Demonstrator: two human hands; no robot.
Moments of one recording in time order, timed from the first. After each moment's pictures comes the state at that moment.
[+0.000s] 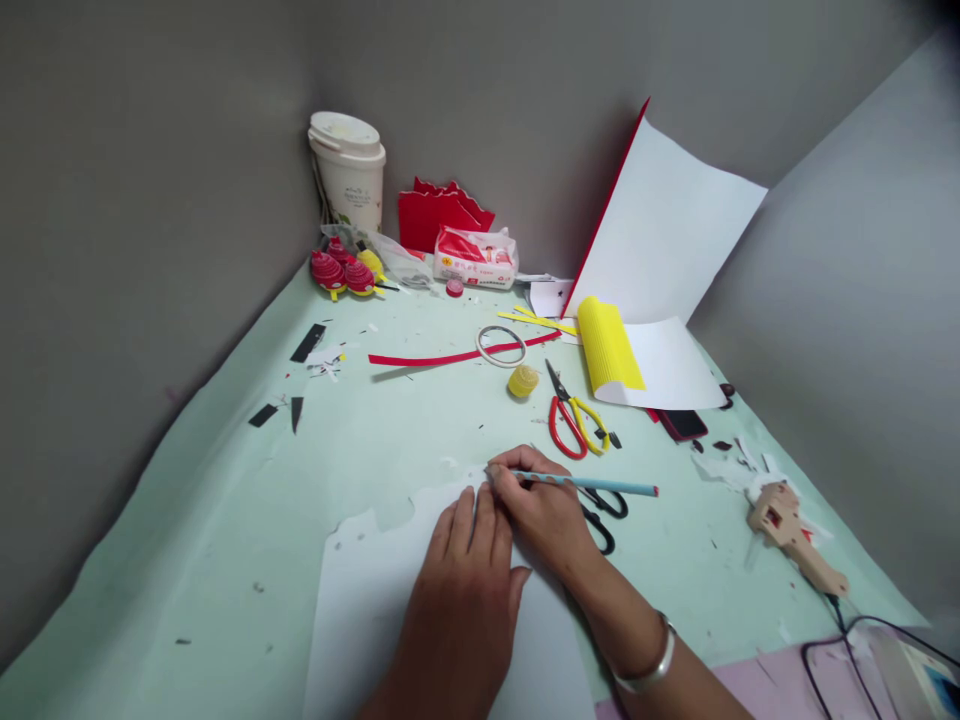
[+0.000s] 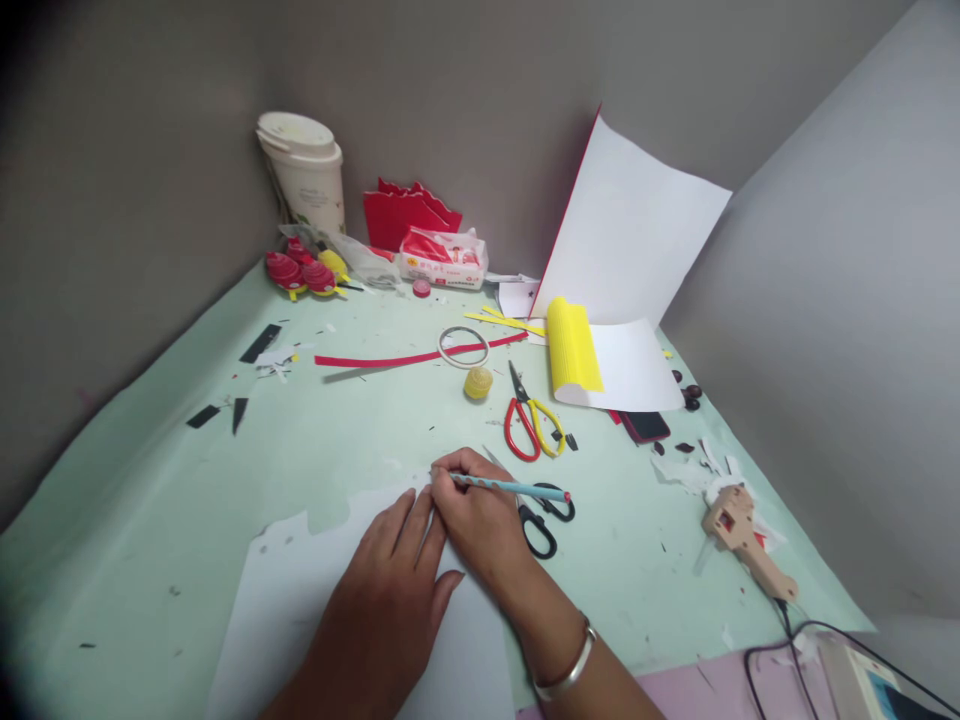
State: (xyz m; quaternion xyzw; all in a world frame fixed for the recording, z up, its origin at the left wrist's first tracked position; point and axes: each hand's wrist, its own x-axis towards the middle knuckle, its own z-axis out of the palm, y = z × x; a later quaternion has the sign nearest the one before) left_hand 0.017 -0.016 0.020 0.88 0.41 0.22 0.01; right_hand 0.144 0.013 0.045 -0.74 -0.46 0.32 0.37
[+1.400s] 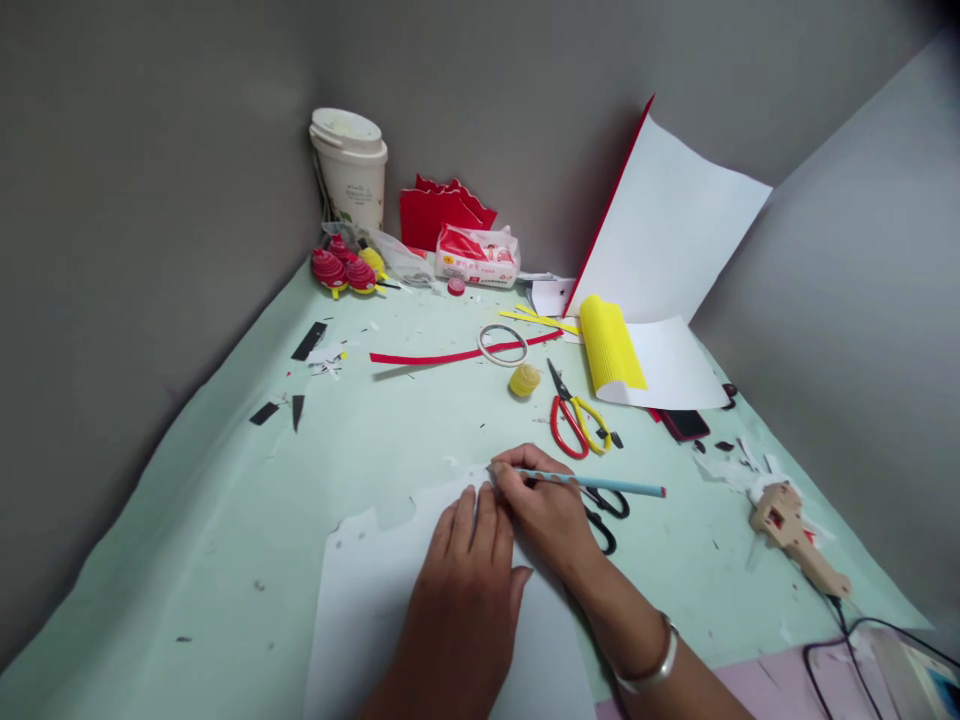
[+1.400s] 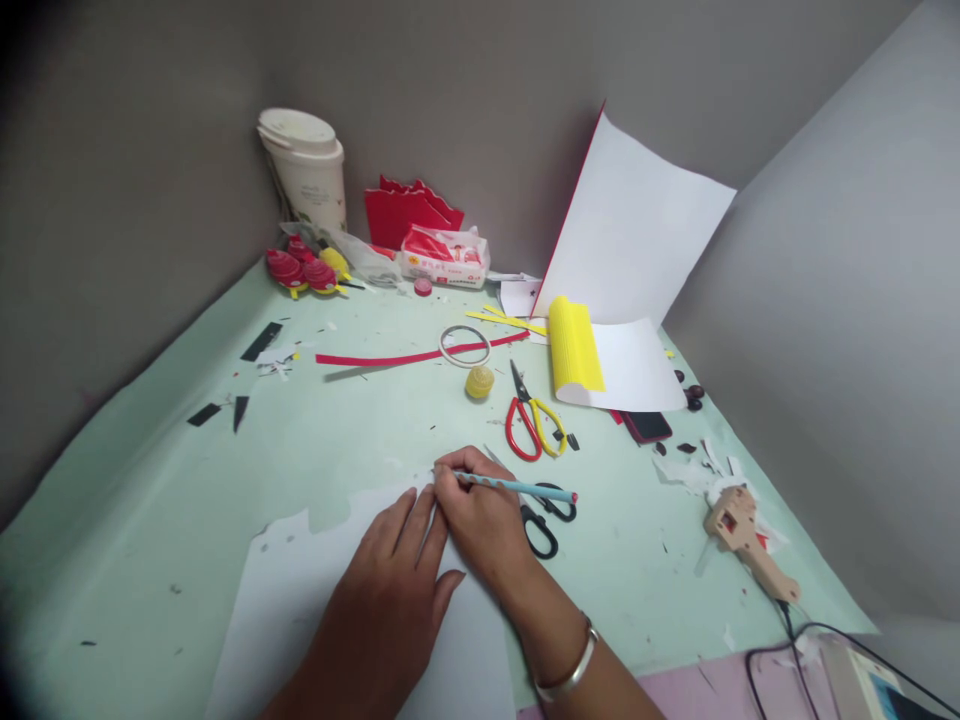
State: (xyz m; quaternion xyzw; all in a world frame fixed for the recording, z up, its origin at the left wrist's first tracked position) left_hand 0.016 -0.016 0.021 0.89 0.41 0.21 0.02; right_hand 0.145 0.012 0.043 -0.75 -0.44 0.33 0.38
